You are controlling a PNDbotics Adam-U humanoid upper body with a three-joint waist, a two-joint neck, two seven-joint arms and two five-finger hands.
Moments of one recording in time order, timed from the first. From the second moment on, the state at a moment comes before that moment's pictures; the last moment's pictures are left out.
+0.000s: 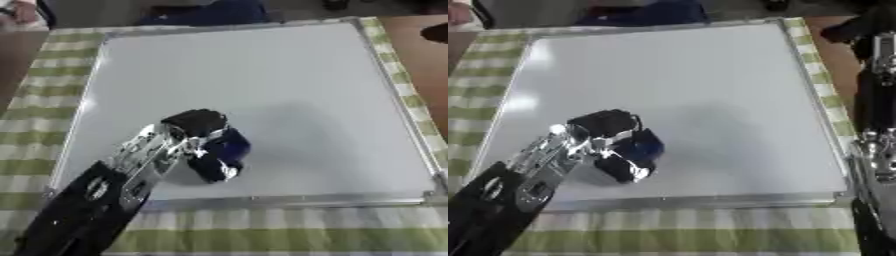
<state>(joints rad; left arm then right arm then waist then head) -0.79 0.19 -0.58 -1.44 -0.93 0.13 -0.67 -0.24 -0.31 -0.14 -1.98 0.04 -0.22 -0.17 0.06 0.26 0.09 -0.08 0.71</state>
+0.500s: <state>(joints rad) -0.78 0.25 -0.55 -1.49 -0.90 0.16 -0.68 -0.25 -0.32 -0.14 -1.98 0.04 -0.23 -0.18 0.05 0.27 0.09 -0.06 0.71</state>
